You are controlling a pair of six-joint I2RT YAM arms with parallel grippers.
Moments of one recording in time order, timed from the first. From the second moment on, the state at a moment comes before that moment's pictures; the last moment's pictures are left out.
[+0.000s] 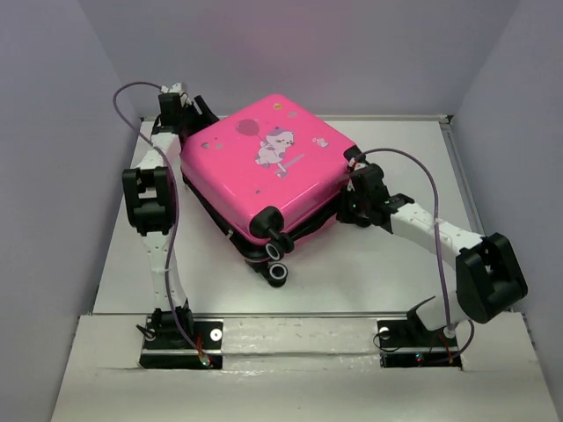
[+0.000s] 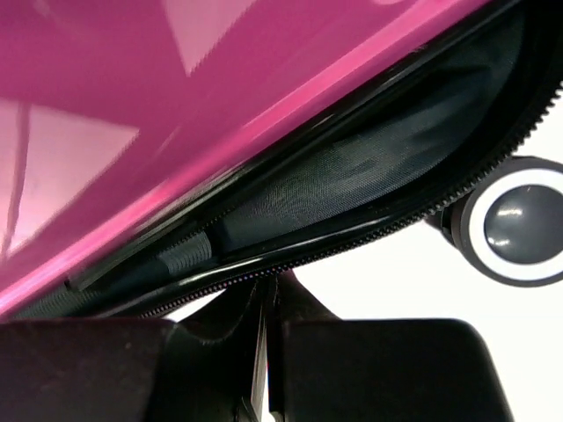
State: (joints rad) left arm 0.03 2.35 2.01 -0.15 0.36 -0.46; right arm 0.51 1.42 0.89 -0.28 -0.03 0.46
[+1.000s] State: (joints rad) left arm 0.05 1.03 1.04 -0.30 0.01 -0.47; right arm 0.31 2.17 2.08 -0.48 -0.33 0.42
